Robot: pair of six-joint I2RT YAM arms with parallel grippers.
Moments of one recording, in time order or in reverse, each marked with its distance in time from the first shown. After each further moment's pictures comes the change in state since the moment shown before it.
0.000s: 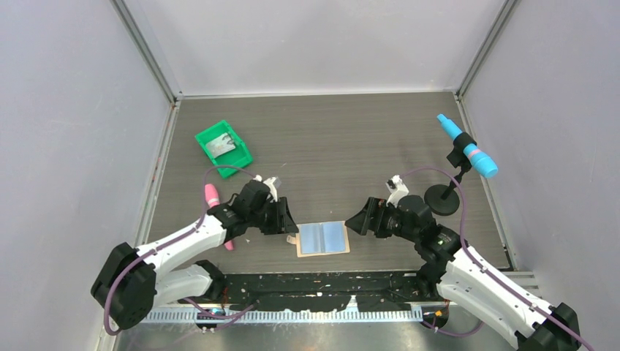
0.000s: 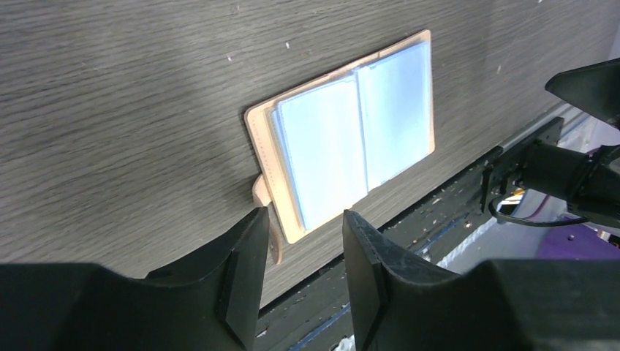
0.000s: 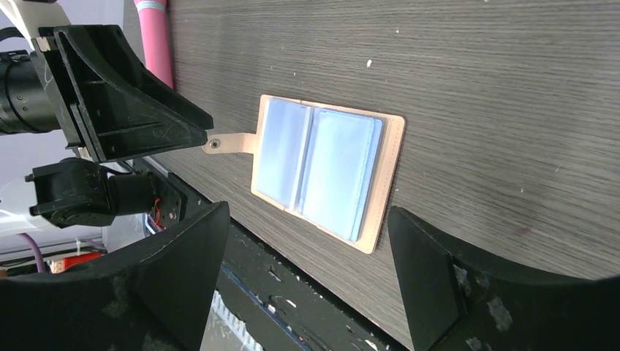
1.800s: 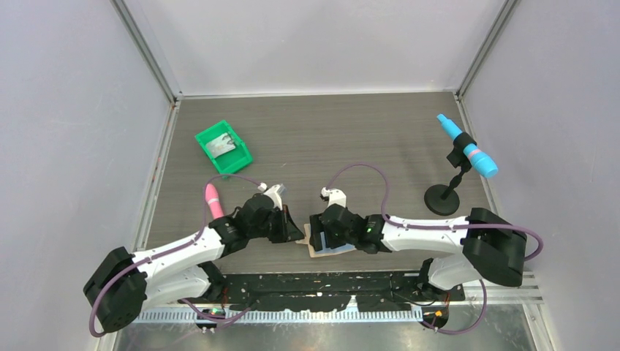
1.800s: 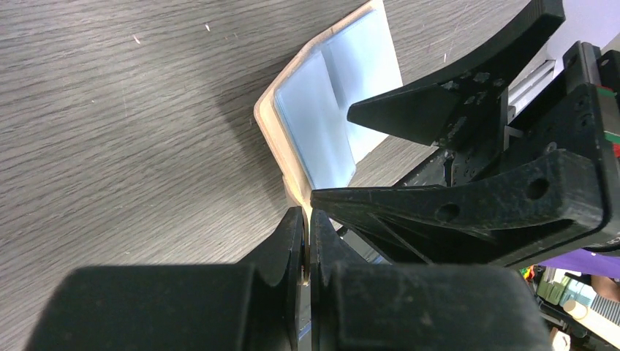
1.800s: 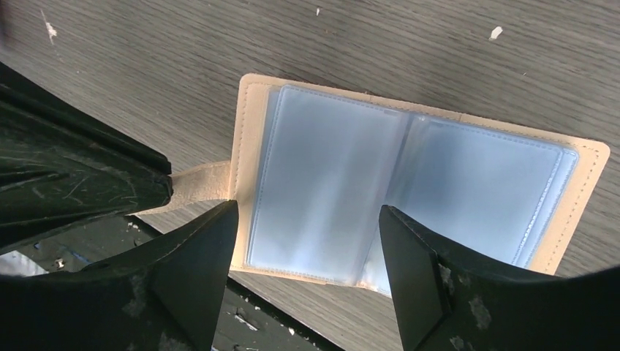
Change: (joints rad) left arm -0.159 -0.078 -0.117 0.196 -0.080 -0.135; right arm 0.500 0.752 0.296 0.119 0.395 -0.012
